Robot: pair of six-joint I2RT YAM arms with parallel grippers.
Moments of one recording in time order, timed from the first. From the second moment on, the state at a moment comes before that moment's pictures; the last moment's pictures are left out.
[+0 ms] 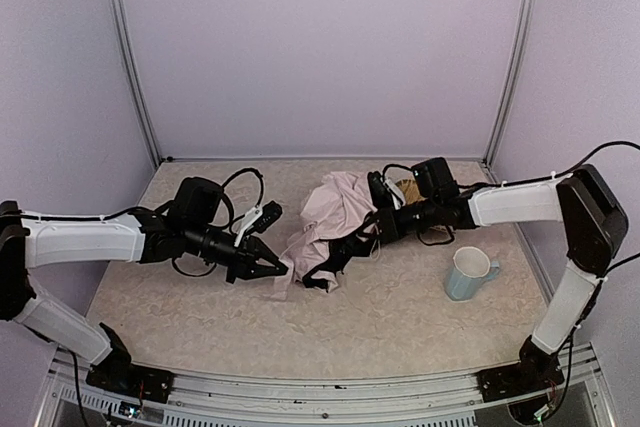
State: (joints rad) left arm -0.70 1.38 0.77 -0.05 0.75 0.12; right arm 0.56 1.74 1.01 0.03 -0.61 0.19
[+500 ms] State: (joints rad) left arm -0.61 1.67 0.93 -0.05 0.78 0.24; right arm 0.54 1.55 1.34 -0.36 -0.75 -0.10
